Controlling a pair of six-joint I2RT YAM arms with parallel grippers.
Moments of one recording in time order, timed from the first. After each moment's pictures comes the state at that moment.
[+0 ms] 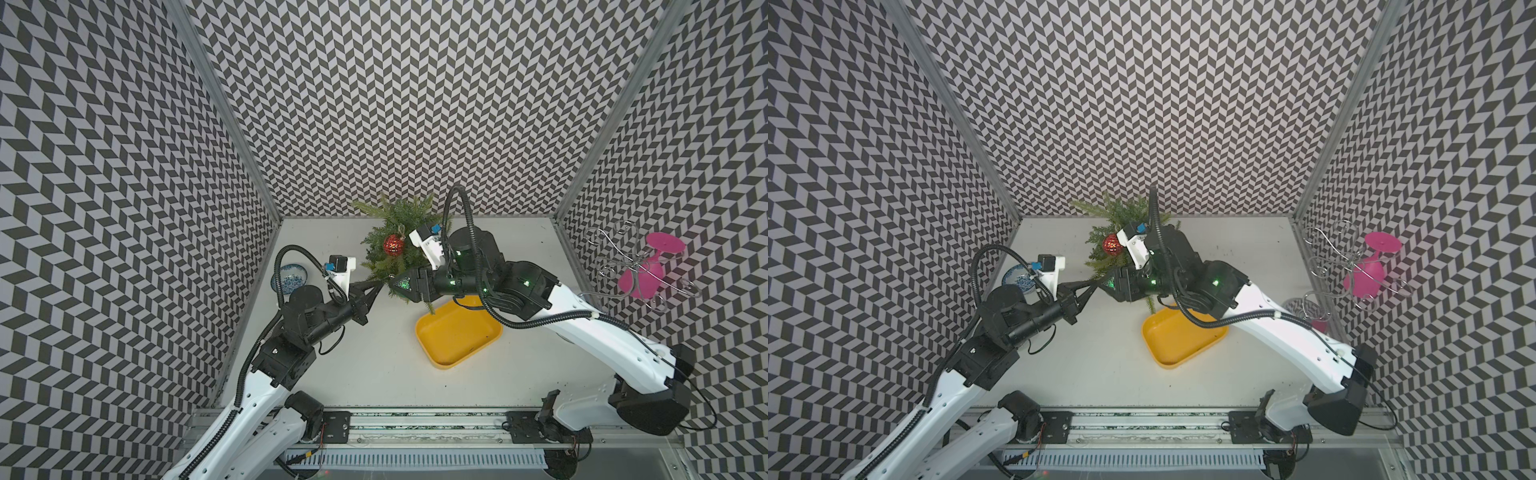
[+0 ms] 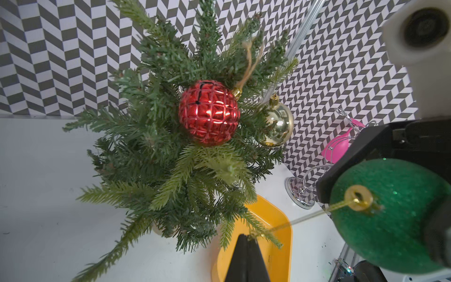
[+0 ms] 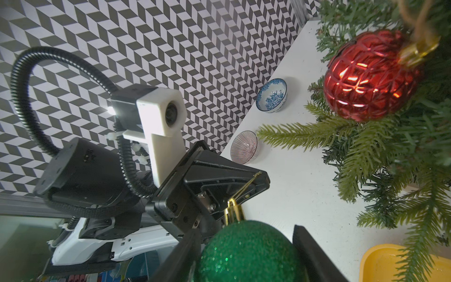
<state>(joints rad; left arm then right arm) -0.49 0.70 0.73 -0.19 0.29 -0.42 0.94 1.44 1.59 -0.64 -0.27 0.59</state>
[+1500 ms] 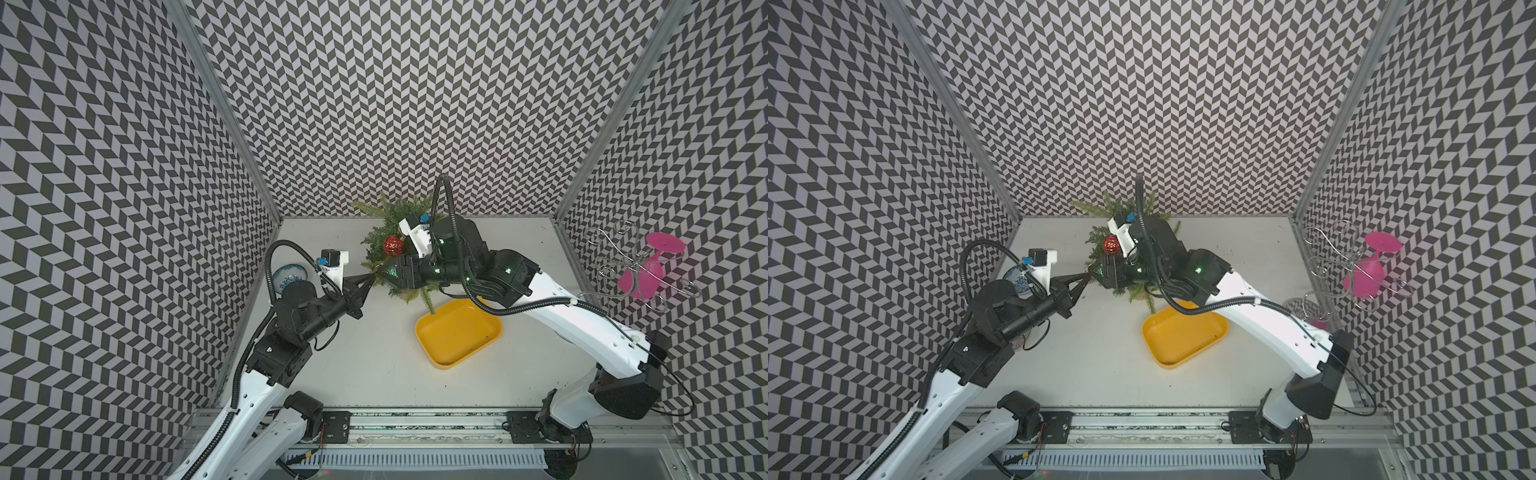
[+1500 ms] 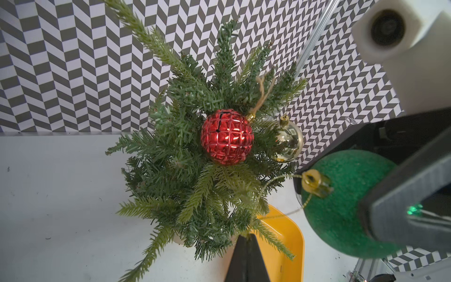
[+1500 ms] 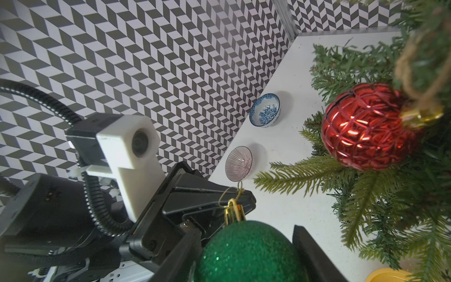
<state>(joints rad) -0.44 0.71 0.79 -0.21 0.29 -0.38 0.94 1.56 1.75 -0.67 -0.22 0.60</state>
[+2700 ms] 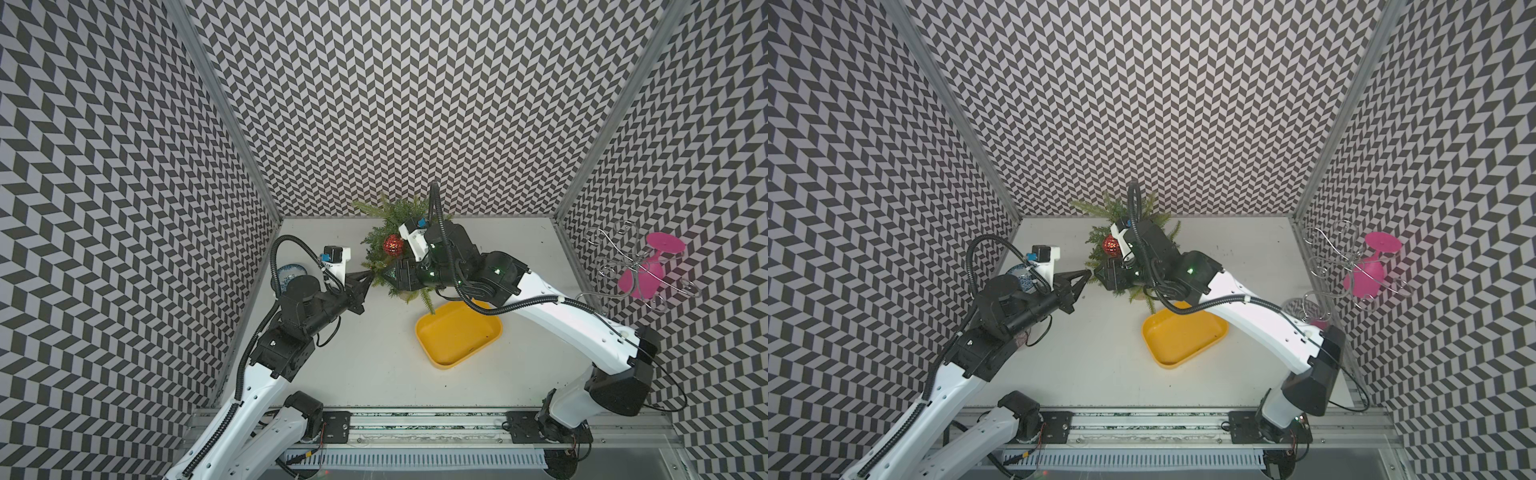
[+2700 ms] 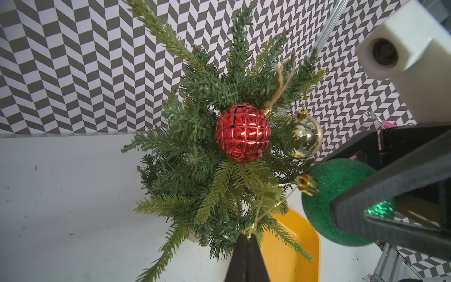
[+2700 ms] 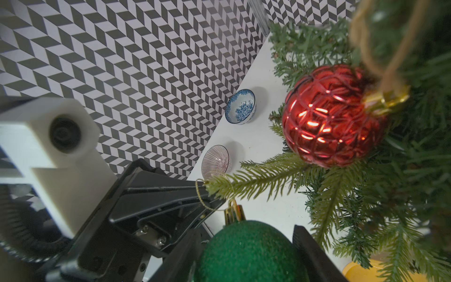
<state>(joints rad) -0.44 0.75 0.80 -0.22 0.26 -0.35 0.94 1.58 1.70 -0.68 -0.11 0.58</state>
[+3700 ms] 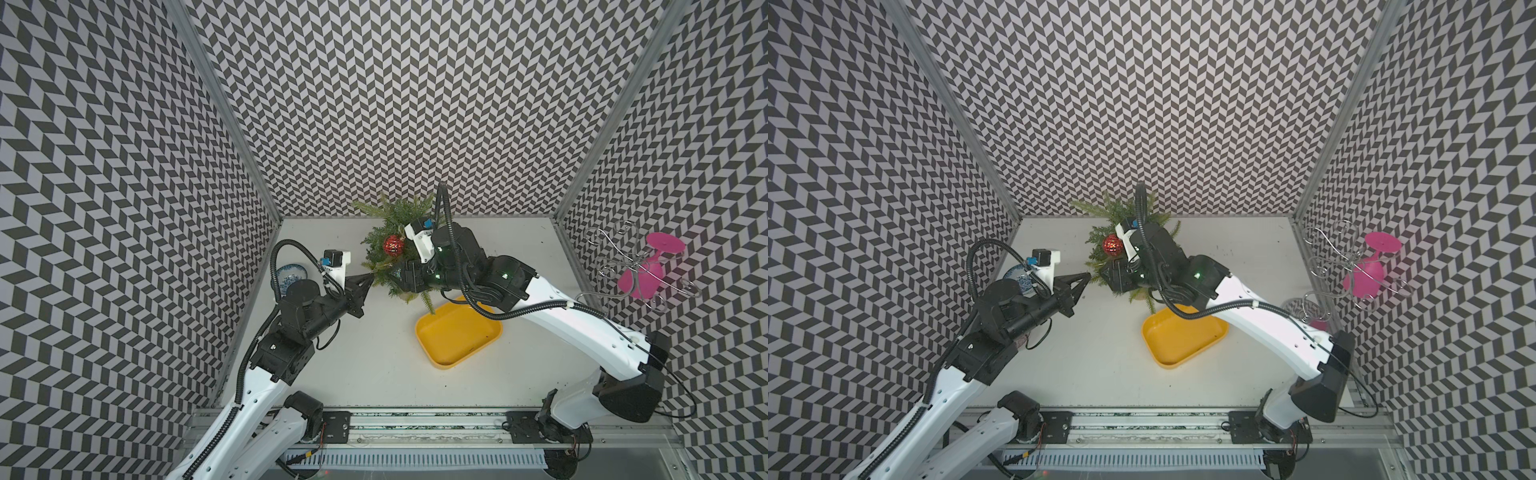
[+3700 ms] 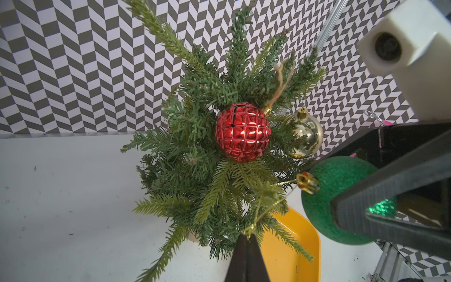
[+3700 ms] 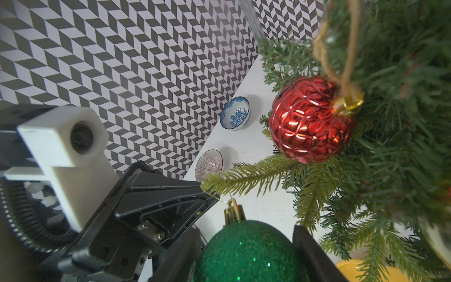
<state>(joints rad) -0.44 0.73 0.76 -0.20 0.25 -0.33 0.94 1.53 1.65 -0.64 -0.07 0.54</state>
